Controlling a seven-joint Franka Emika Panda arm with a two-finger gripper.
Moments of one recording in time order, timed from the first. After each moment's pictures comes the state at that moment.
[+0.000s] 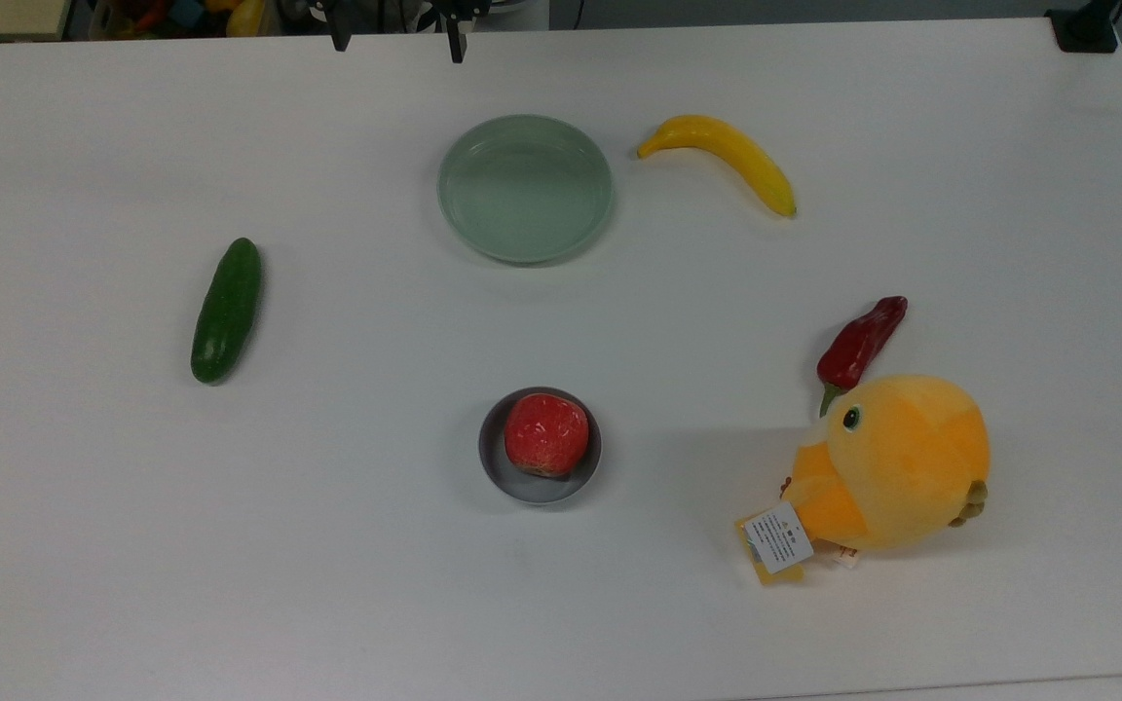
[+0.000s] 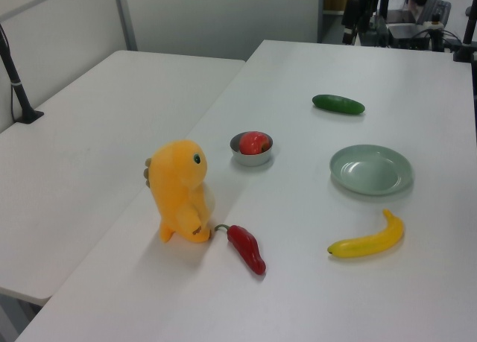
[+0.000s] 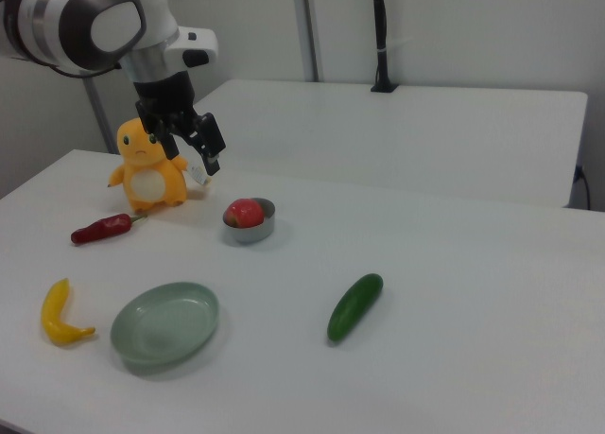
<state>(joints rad) 0.08 -0.04 -0.09 -1.70 0.04 1.80 0.10</state>
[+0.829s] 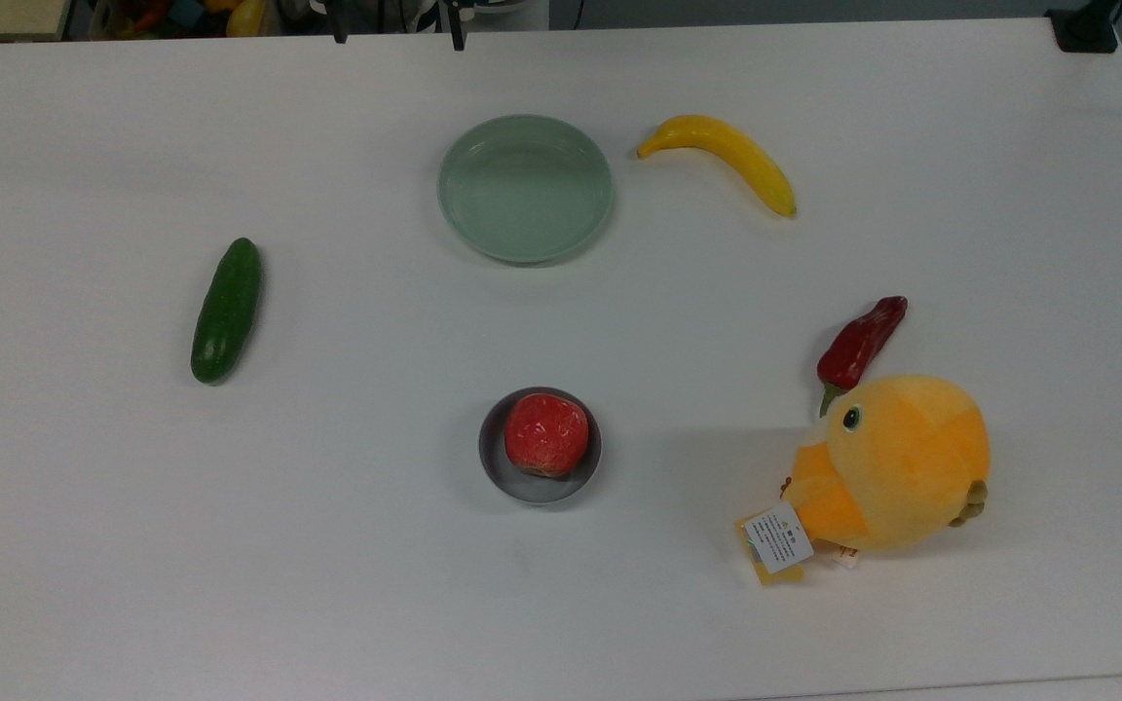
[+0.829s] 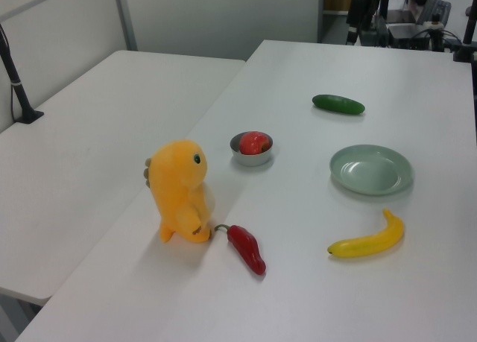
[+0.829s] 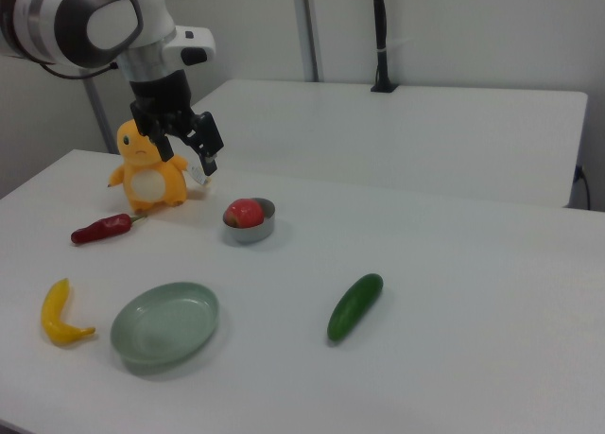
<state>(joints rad) 0.08 -0.05 -0.09 -1.70 0.04 1.78 0.04</state>
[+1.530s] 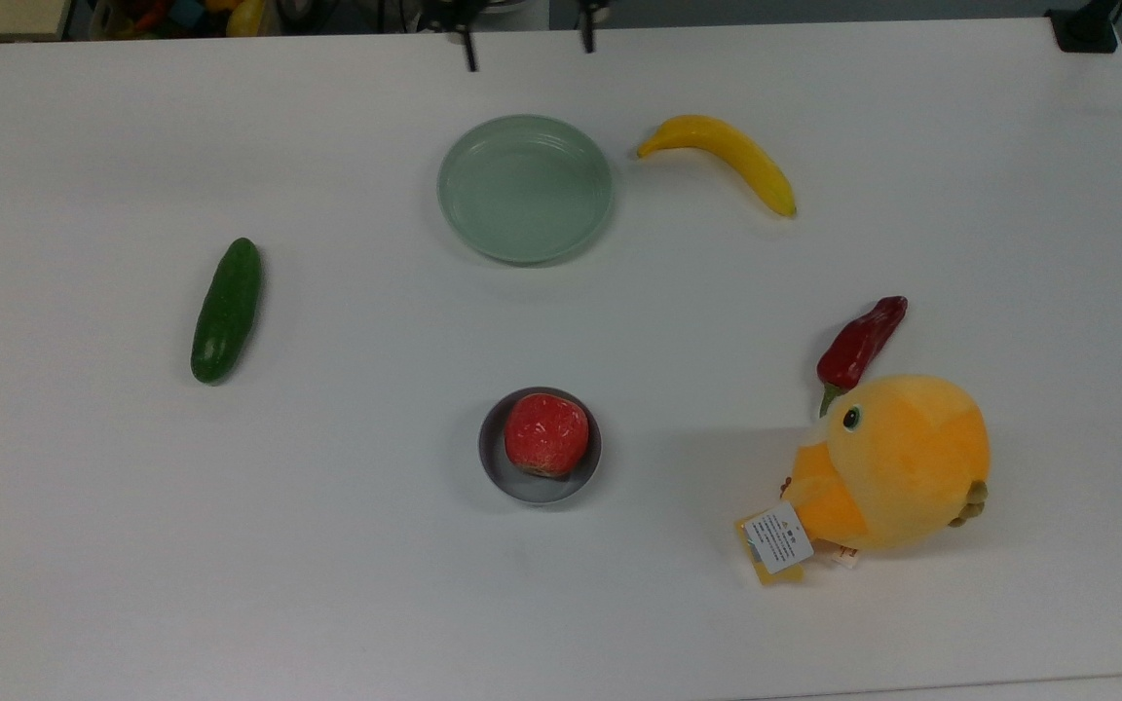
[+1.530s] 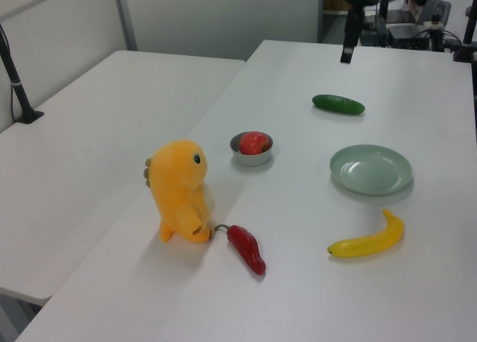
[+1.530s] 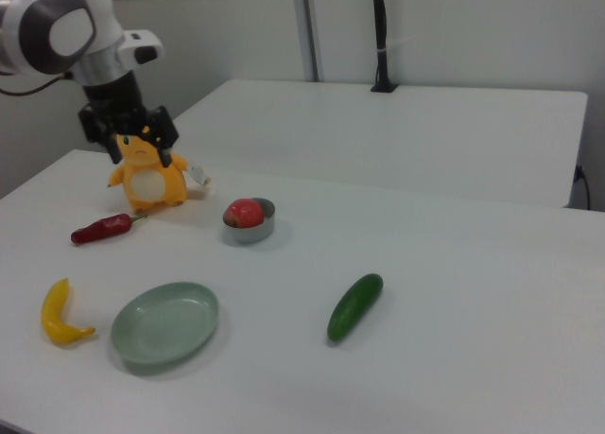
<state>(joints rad) 0.13 -0.05 0.05 -1.74 0.04 1.84 -0.09</state>
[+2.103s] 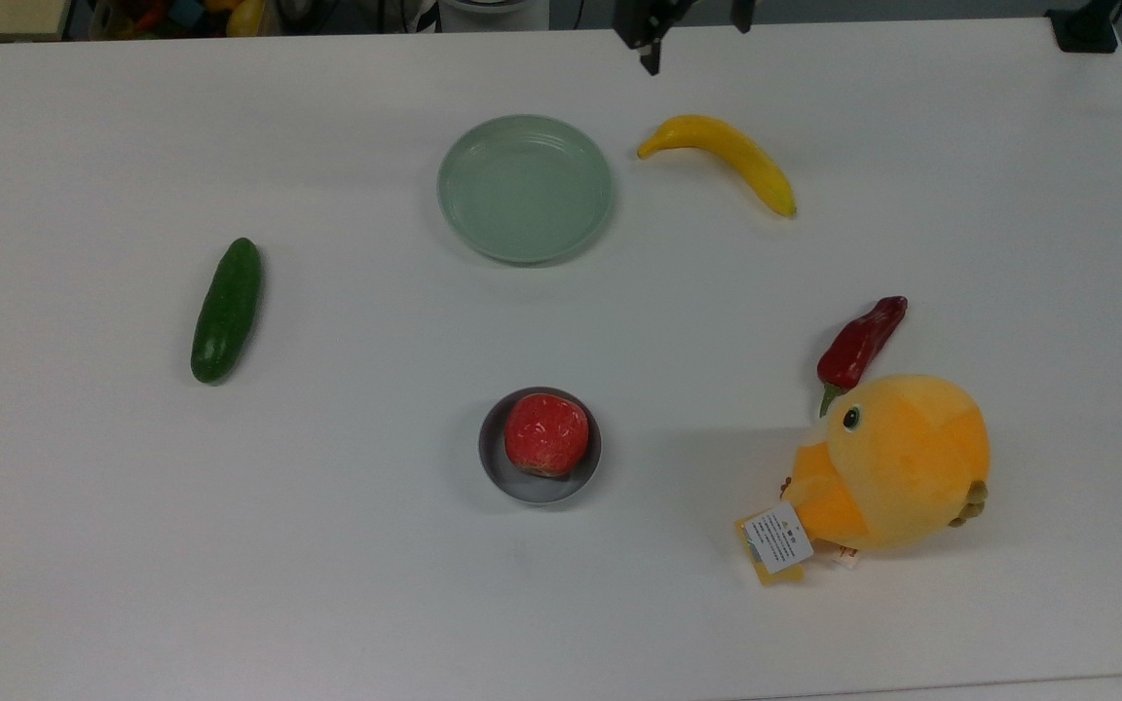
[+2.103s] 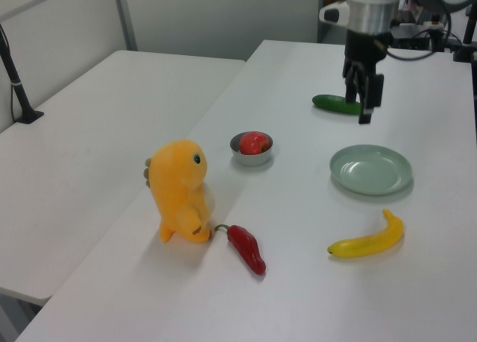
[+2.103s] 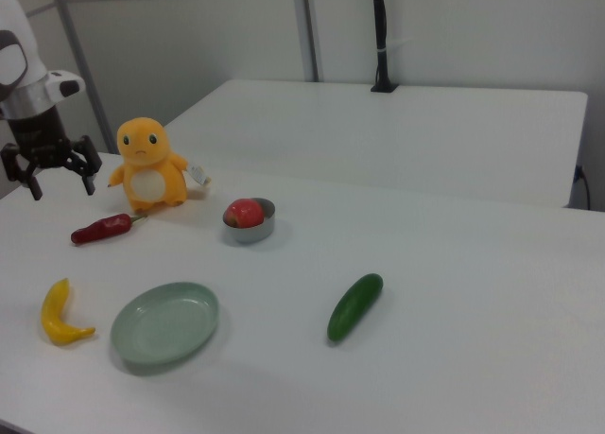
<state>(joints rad) 0.36 -0.03 0.09 -1.83 0.03 1.84 -0.14</state>
